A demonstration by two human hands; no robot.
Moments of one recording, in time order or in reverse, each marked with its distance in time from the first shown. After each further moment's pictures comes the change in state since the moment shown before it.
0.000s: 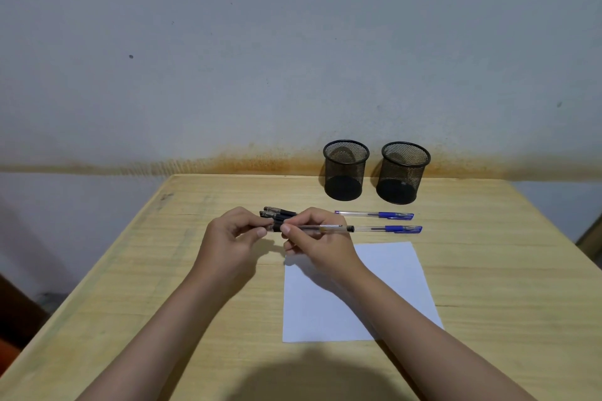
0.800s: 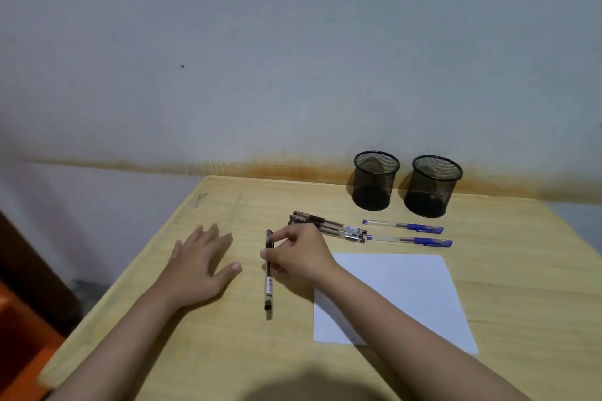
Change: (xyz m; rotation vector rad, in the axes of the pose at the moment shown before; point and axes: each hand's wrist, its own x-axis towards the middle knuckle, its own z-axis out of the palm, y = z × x) left_hand -0.024 -0.069 -0.101 0.924 -0.292 -0.229; right_hand 0.017 0.009 0.072 -0.406 -0.042 0.335
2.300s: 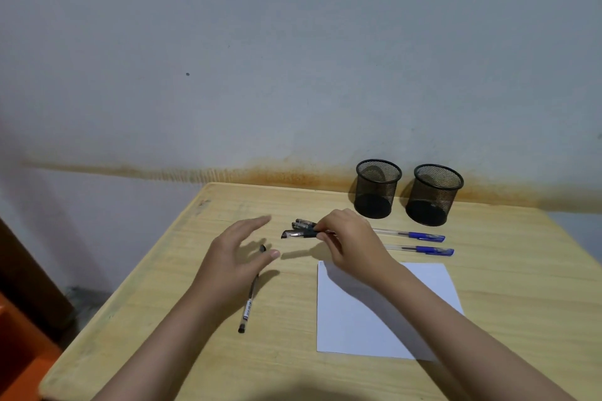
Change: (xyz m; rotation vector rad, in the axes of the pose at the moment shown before) left_hand -0.015 0.077 -0.020 -0.683 0.296 0.142; right_hand 0.007 0.012 -0.077 -0.846 0.186 -0.716
